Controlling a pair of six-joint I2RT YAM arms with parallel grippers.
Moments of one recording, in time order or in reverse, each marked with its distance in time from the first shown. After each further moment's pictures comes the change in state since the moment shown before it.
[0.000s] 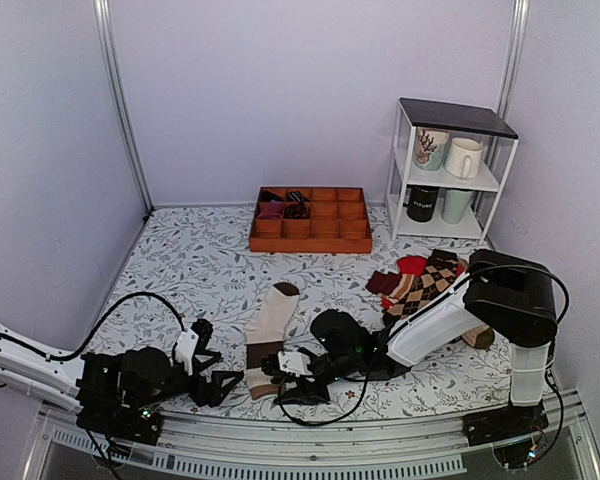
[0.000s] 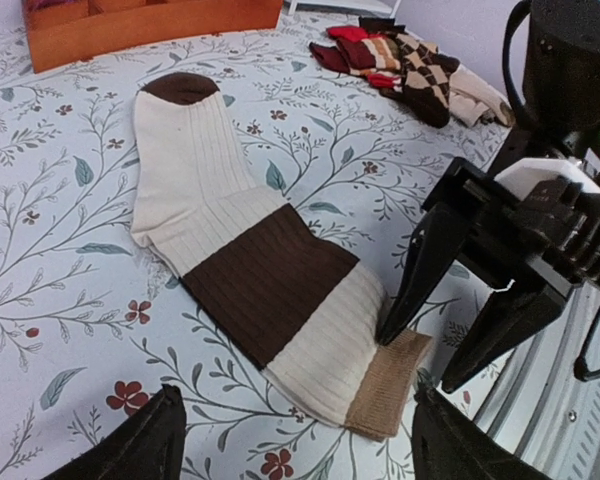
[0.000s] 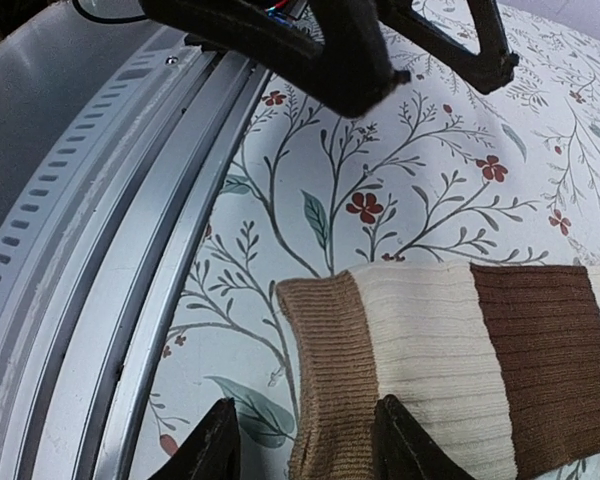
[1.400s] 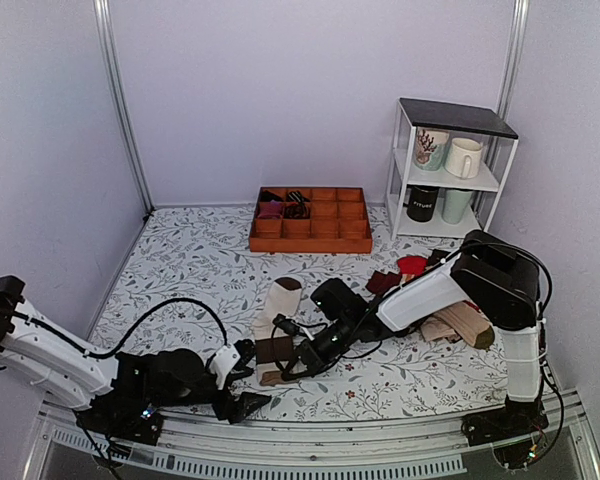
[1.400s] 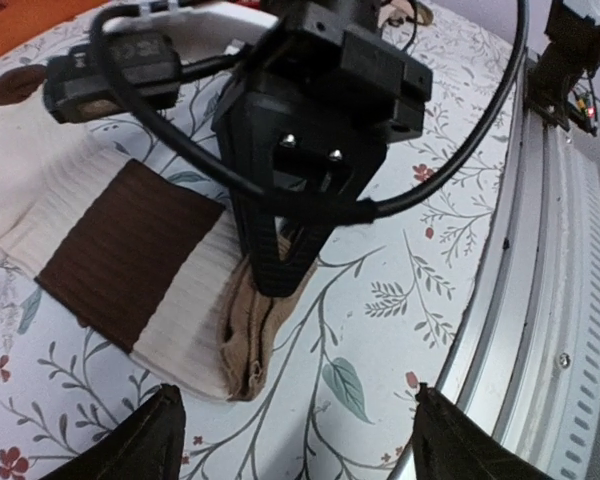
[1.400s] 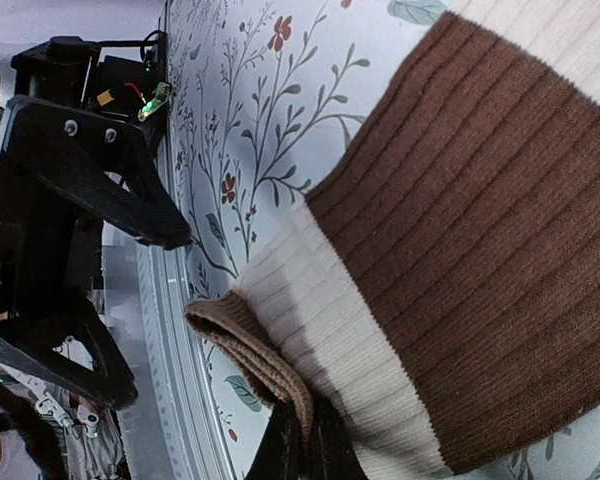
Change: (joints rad) left arm -0.004 0.398 0.100 0.240 0.226 0.193; right arm -0.188 0.094 0.197 -0.355 -0.304 0.763
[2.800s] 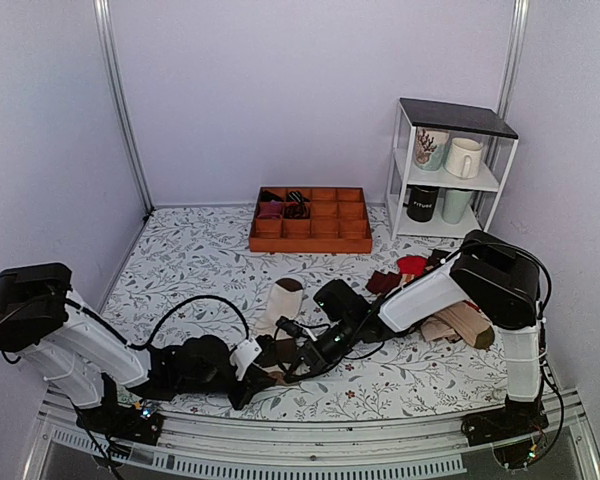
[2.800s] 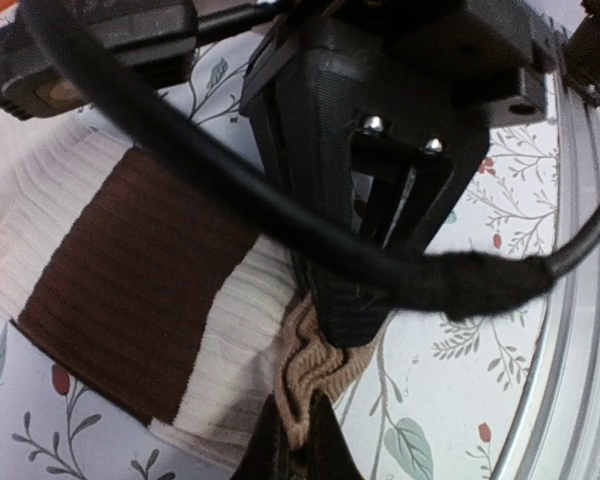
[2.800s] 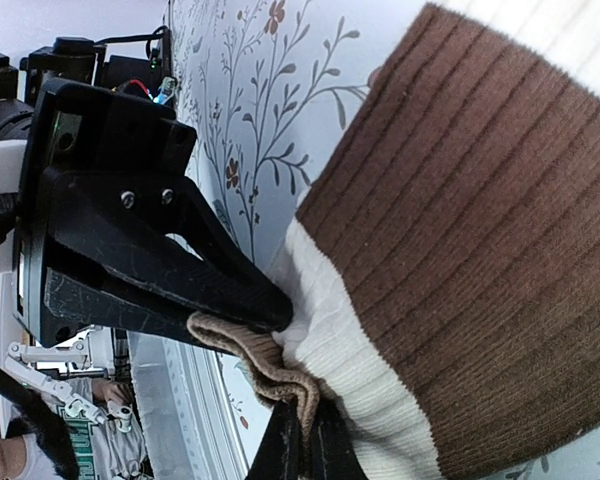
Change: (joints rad) left arm 0.153 0.328 0.095 0.165 0.157 0.101; right arm -0.006 0.000 -0.022 0.018 -0.046 0.054
